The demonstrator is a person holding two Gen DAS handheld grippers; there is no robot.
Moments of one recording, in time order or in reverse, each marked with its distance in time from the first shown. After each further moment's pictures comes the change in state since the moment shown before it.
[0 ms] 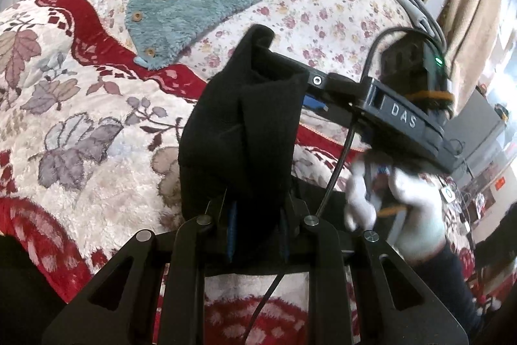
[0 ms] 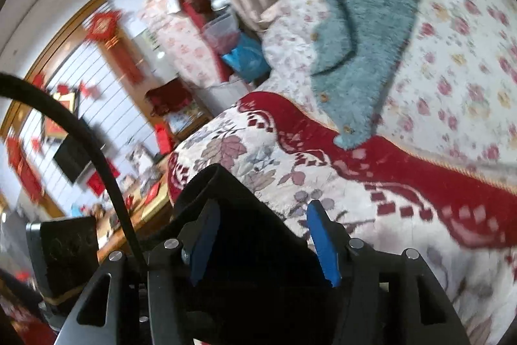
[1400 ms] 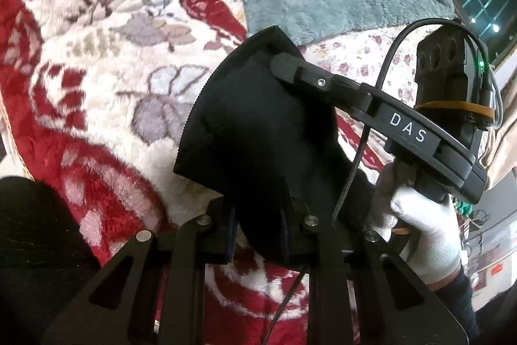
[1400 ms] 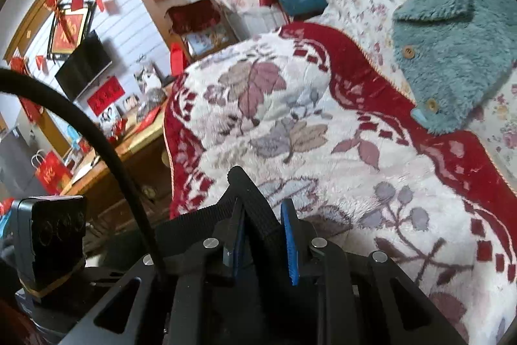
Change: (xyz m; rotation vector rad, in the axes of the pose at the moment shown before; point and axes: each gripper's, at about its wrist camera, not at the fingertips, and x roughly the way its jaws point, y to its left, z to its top) left arm -0.007 0.123 -0.027 -0.335 -0.037 0.181; right arm 0.172 0.053 -0.014 -0.185 0.233 -0.023
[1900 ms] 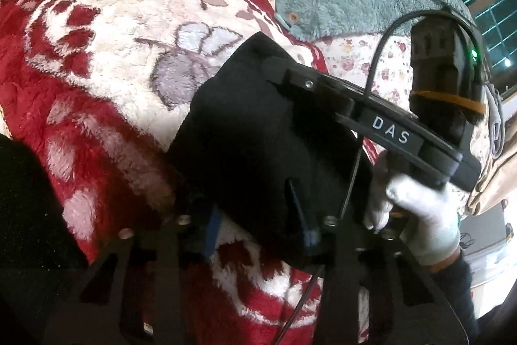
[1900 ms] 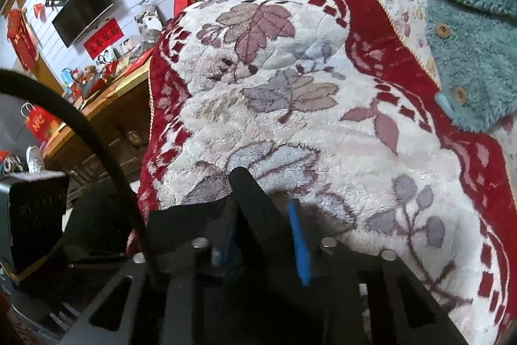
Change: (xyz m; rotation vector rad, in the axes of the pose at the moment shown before) left arm 0.029 0.040 -0.012 -0.154 0.071 -0.031; right arm 0.063 -0.010 -0.004 -0.140 0.234 -0.029
